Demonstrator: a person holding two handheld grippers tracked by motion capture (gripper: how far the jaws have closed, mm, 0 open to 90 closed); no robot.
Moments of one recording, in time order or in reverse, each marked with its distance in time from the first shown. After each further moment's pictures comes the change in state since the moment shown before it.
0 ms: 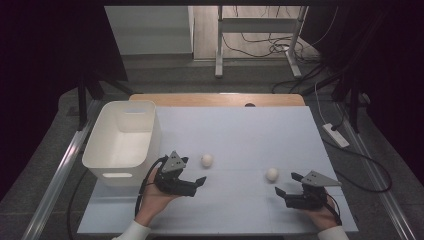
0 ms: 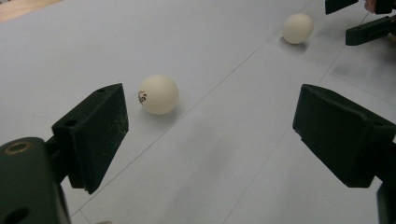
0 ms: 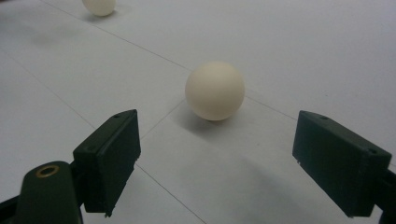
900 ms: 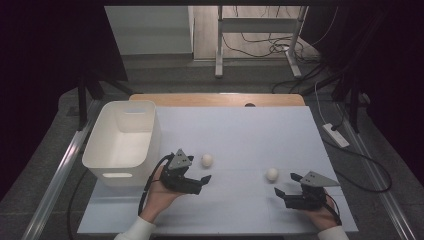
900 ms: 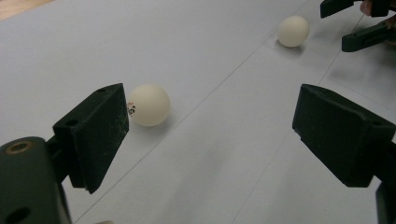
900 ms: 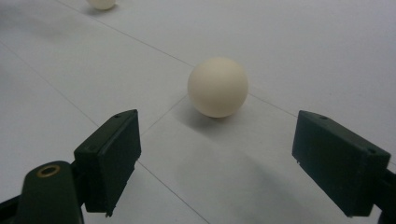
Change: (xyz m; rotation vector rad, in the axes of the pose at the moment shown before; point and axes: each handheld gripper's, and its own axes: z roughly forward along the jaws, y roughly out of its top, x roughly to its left) left arm -0.001 0.007 0.012 0.011 -0.021 0.010; right arm 0.001 -0.001 0.001 0.015 0.003 -0.020
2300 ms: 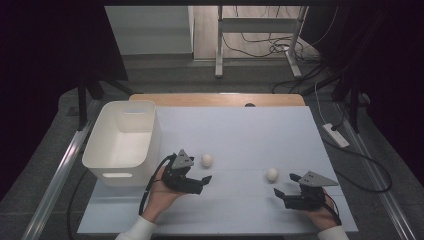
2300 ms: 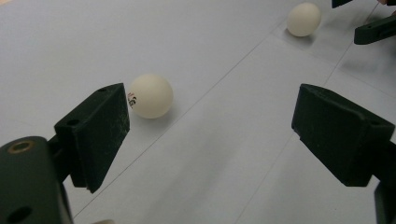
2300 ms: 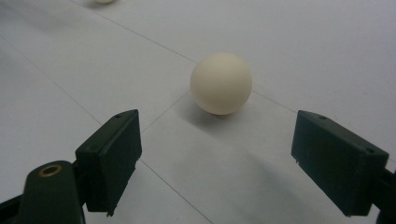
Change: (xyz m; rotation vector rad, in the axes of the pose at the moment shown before) left arm 0.001 -0.003 0.008 0.039 0.016 -0.005; right arm 0.001 0.000 0.002 0.017 0.005 -0.010
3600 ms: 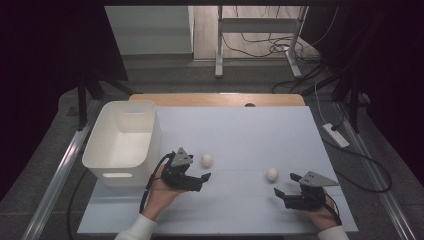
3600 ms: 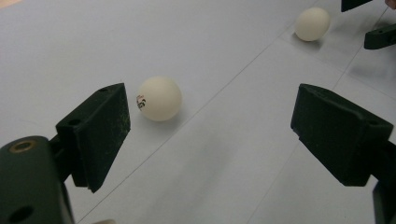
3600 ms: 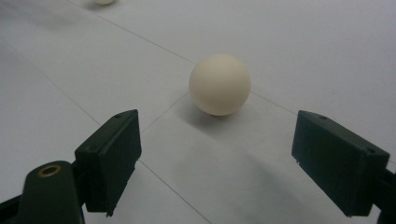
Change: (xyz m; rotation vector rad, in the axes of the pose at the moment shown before) left arm 0.006 0.003 0.001 -0.009 0.013 -0.015; right arm 0.000 0.000 -0.001 -0.008 -0.003 0.002
